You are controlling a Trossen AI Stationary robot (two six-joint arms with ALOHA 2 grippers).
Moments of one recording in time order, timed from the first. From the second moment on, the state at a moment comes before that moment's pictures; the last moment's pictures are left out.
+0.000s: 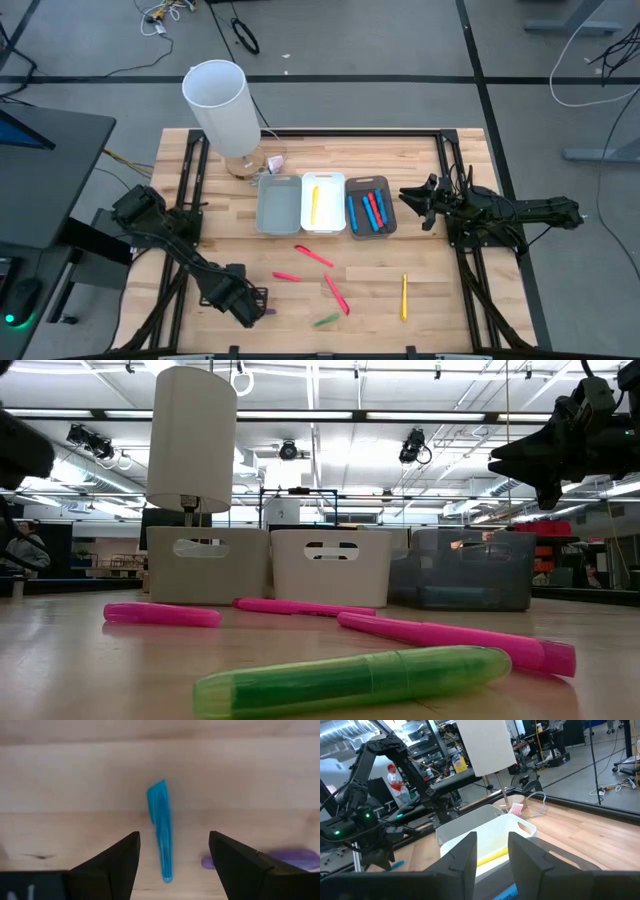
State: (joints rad) left arm -0.77 1.75 1.04 -0.75 0.08 -2.29; right arm 0.03 0.07 0.02 0.07 0.30 0.36
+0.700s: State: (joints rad) left arm -0.81 1.76 0.99 -0.68 0.02 -2.29; right arm 0.03 0.07 0.02 0.07 0.30 0.36
